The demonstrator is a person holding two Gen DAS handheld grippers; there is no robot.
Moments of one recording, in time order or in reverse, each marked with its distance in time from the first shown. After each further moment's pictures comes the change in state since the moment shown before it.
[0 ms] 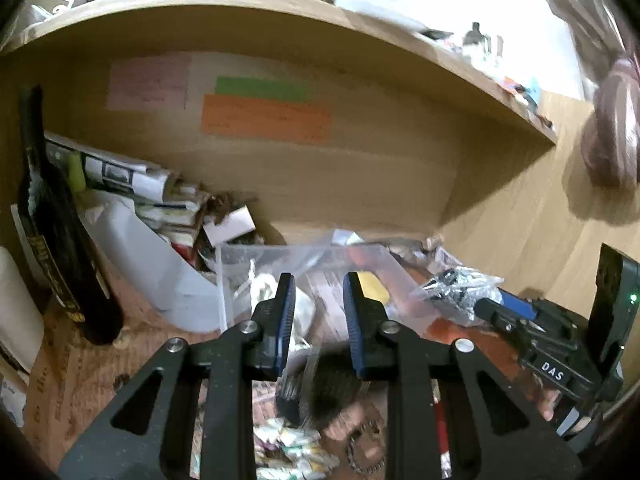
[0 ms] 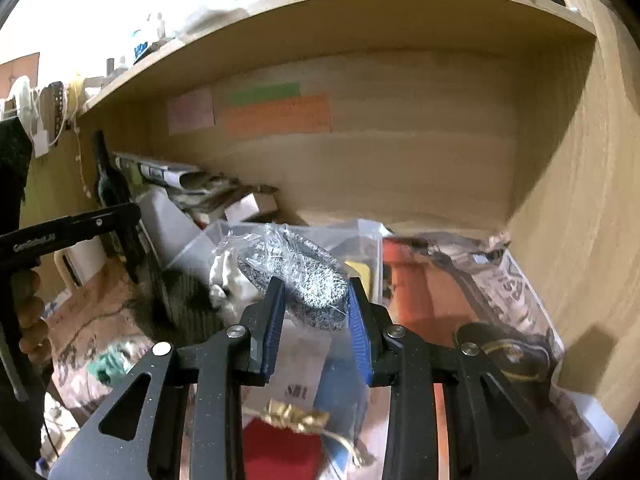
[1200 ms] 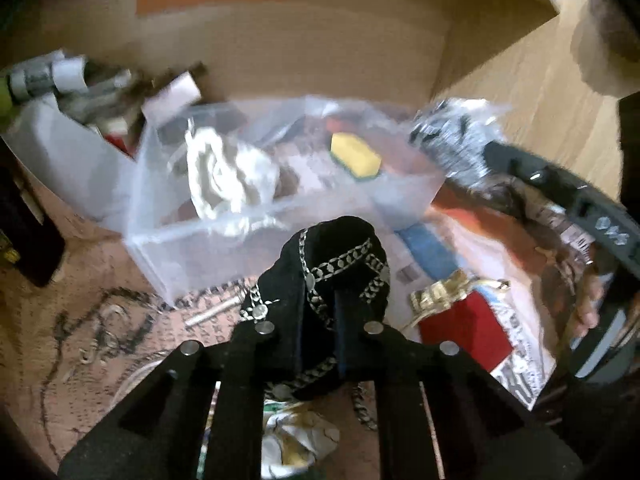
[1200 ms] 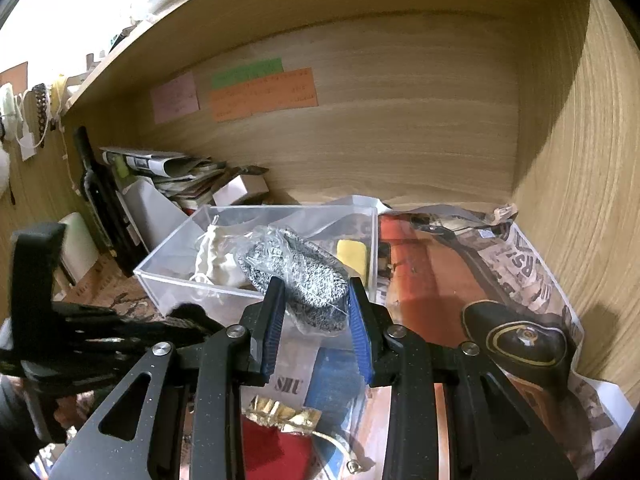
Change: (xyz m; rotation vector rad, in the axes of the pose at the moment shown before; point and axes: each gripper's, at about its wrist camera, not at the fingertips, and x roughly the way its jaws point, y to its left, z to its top) left arm 0.064 -0.024 -0.077 0.127 0.321 -0.055; right arm 0.018 -0.016 -0.011 0.055 0.058 0.013
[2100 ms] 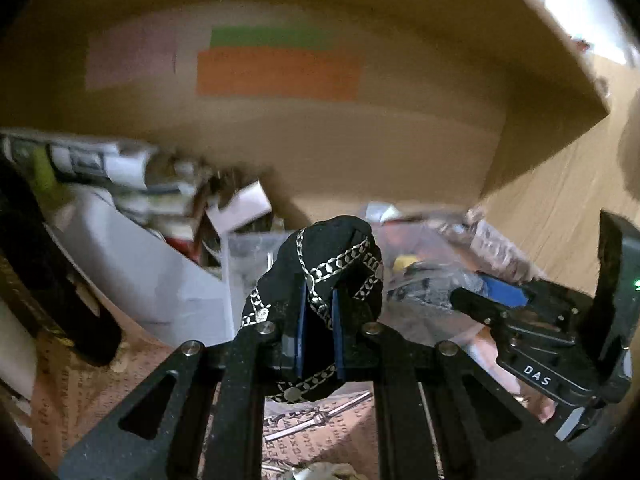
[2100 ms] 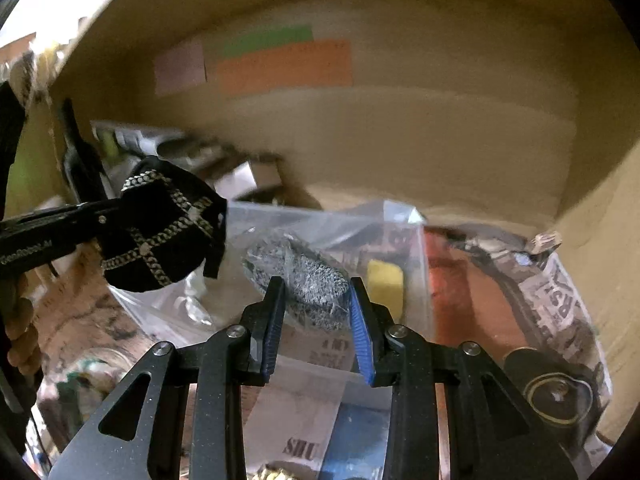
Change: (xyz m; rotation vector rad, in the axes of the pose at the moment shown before) left arm -0.001 0.053 0.076 -0.086 -0.170 0.118; right arm 0.074 0.023 0.023 -0.090 0.092 0.013
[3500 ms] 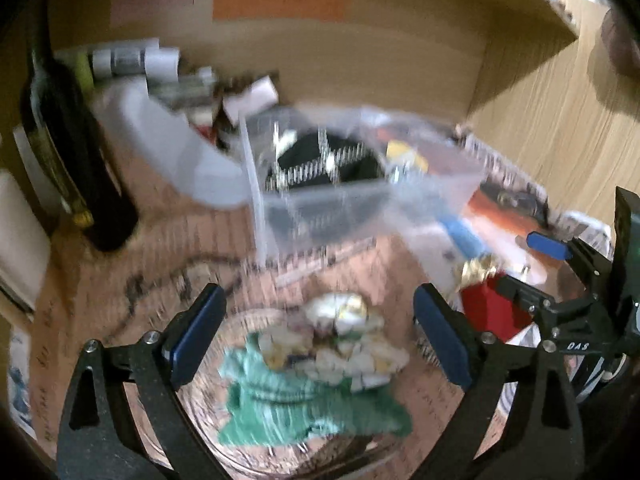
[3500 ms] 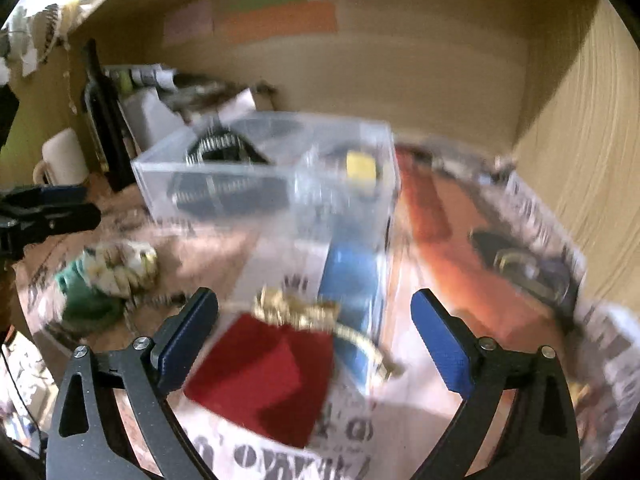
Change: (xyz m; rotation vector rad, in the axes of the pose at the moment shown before) left arm -0.050 0.008 -0.101 0.030 0.167 -0.014; right arm -0.053 0.009 -0.093 0.016 0.108 -0.071
